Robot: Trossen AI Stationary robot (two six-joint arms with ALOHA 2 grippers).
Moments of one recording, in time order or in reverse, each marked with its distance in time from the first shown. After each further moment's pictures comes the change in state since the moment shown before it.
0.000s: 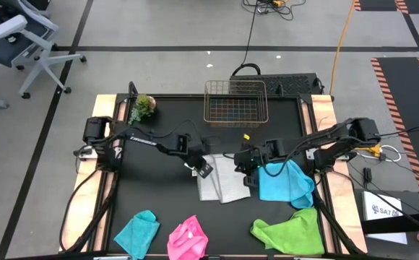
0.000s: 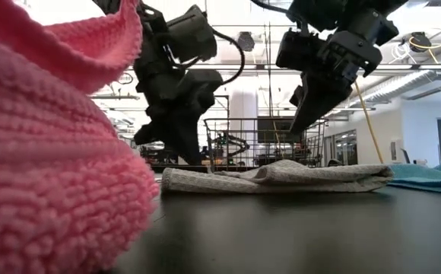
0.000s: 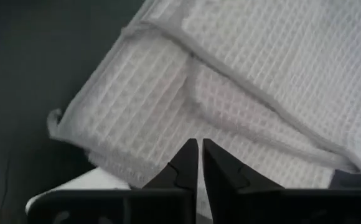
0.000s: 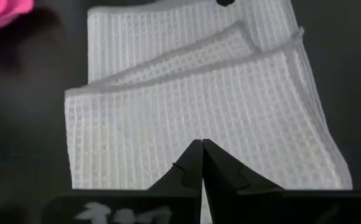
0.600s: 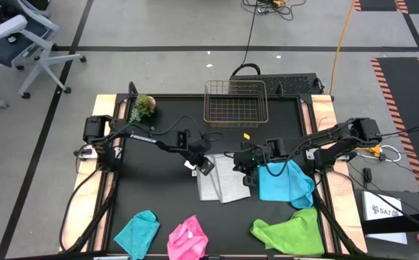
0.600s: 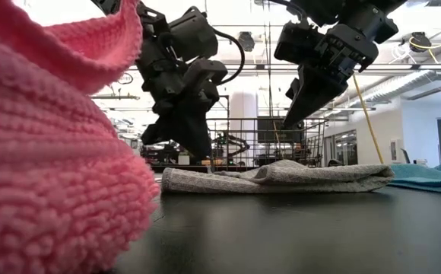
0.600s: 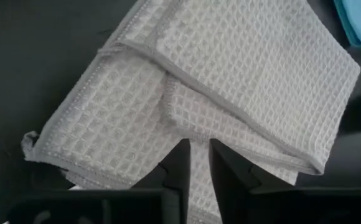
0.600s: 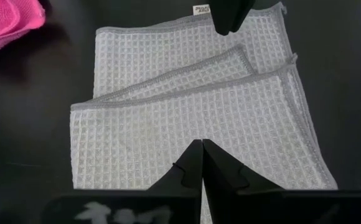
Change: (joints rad) left arm 0.029 0.002 0.001 0.057 0.080 0.005; right arm 0.000 -0.015 0.000 0.033 0.011 -0.029
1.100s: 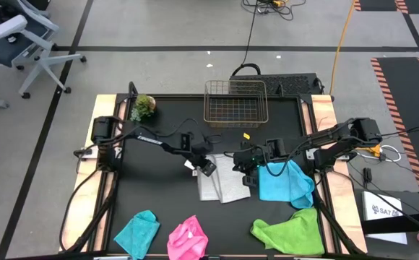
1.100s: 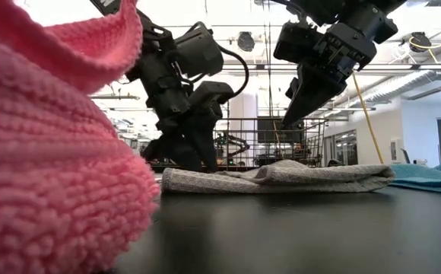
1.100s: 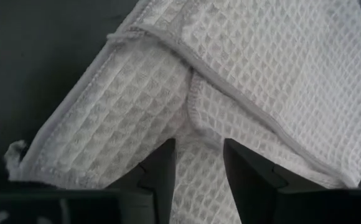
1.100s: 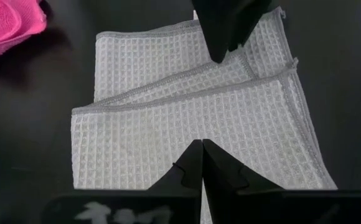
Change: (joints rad) left arm 0.000 0.082 0.001 0.052 0.001 -0.031; right arm 0.000 0.000 0.000 0.011 0.000 0.011
